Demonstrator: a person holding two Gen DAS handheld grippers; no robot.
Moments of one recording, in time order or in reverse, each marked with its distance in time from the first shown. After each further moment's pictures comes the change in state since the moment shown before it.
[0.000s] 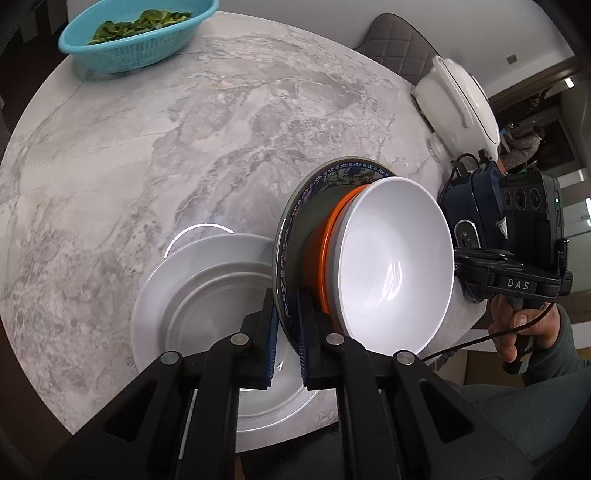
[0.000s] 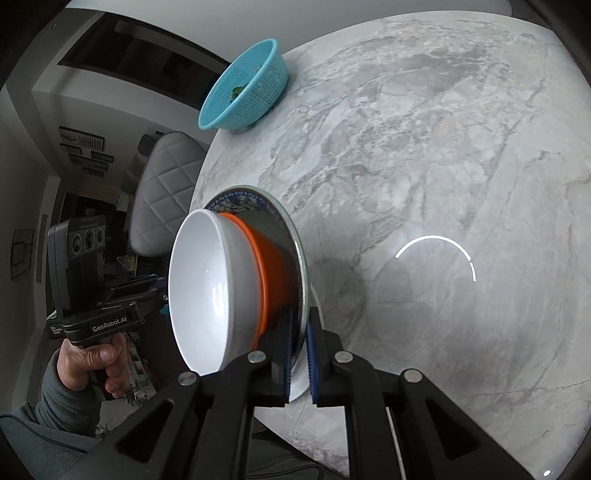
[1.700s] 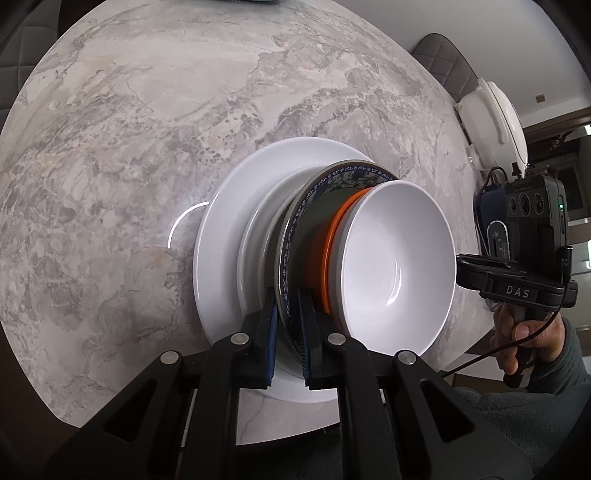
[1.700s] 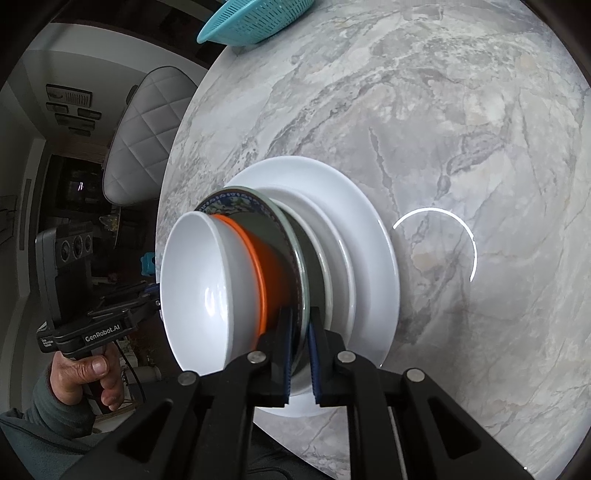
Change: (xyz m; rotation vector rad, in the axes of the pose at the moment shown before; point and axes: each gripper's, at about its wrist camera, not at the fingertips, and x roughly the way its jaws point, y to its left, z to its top) left arm 0.034 0.102 -0.095 -0.160 -0.019 -0.013; right arm 0.112 0.041 -0.036 -0.035 0.135 -0.078
